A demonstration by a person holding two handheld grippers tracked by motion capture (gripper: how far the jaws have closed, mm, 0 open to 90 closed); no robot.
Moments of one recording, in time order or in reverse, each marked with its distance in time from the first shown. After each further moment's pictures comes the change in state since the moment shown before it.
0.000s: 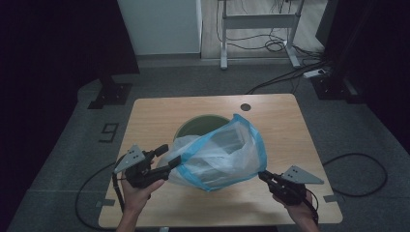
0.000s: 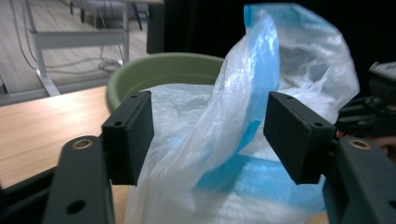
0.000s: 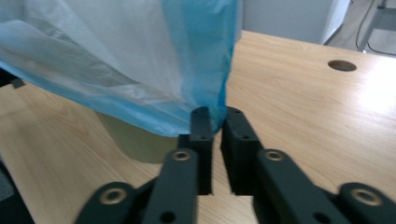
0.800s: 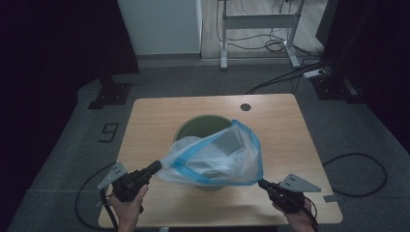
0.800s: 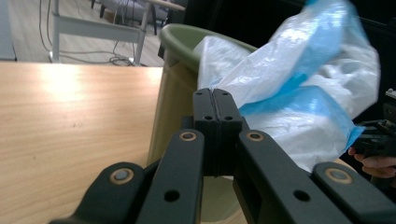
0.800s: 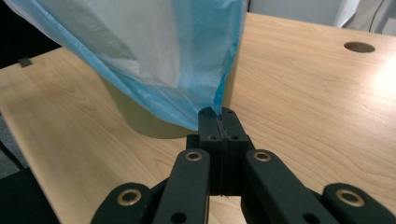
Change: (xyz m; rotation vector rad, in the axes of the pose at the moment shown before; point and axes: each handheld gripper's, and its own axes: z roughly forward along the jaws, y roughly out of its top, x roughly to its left) left arm 0.028 -0.063 -0.032 -0.095 0.049 -0.193; right arm 0.005 -0.023 0.002 0.042 0.020 -0.006
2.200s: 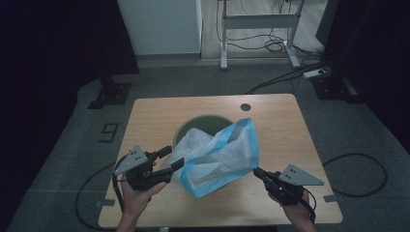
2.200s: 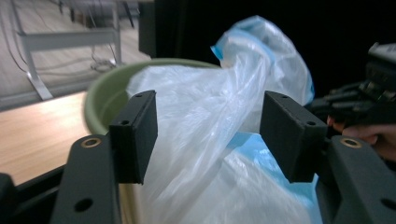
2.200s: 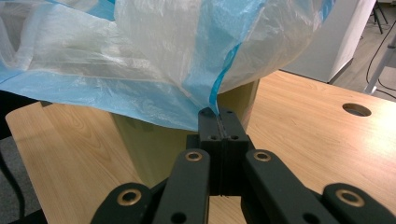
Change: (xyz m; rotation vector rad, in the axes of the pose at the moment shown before) left arm -0.063 0.065 0.032 0.131 -0.084 0.213; right arm 0.015 0.048 -0.007 -0.131 0.025 -0.058
